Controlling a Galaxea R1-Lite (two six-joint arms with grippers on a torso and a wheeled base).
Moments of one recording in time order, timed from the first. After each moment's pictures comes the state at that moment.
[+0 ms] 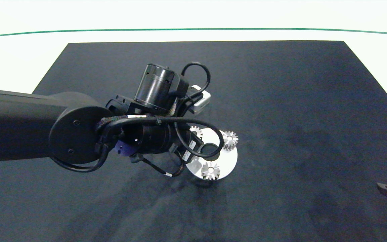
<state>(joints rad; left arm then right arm) -0.74 1.81 -1.36 0.13 0.18 0.24 0.46 0.95 -0.95 0.47 -0.13 -0.22</state>
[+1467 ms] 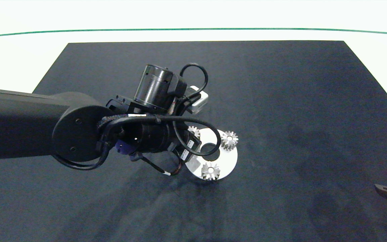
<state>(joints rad) -0.73 1.81 -1.36 0.13 0.18 0.24 0.46 0.95 -0.95 0.47 -0.13 -0.22</state>
